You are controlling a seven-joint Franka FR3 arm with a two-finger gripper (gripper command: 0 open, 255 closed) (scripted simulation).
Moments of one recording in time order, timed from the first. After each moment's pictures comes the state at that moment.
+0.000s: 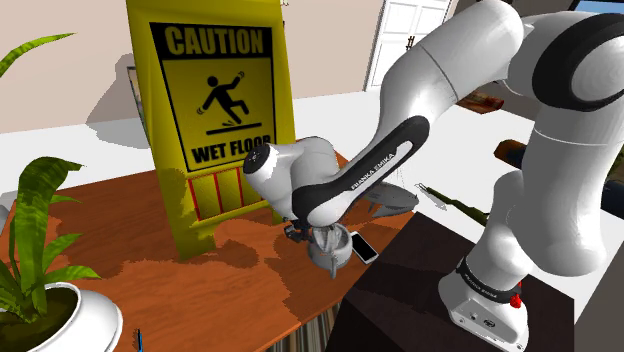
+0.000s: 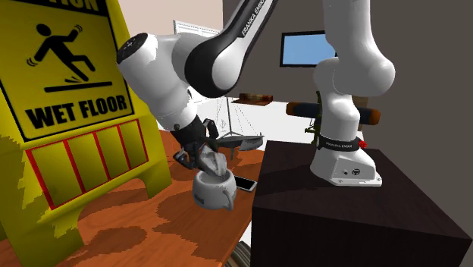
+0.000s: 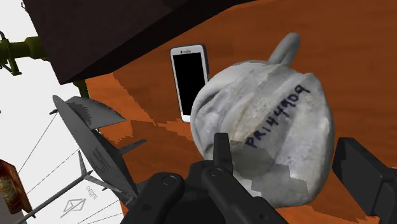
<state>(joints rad) 0.51 0.27 0.14 -2.16 -0.34 1.92 1.29</state>
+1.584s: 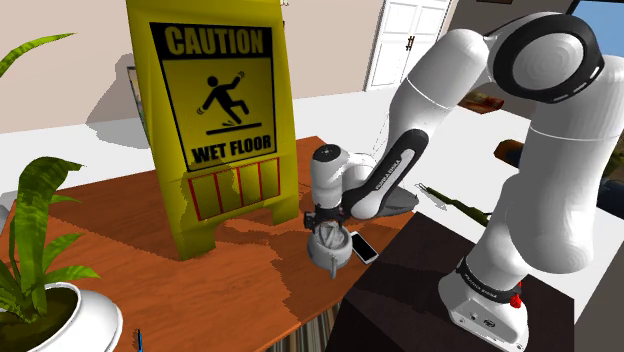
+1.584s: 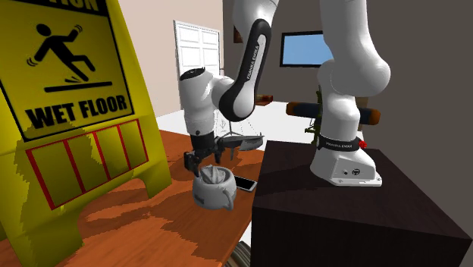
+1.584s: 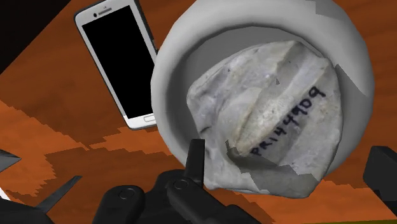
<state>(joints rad) 0.31 0.28 -0.03 -2.50 -0.44 2.68 1.28</state>
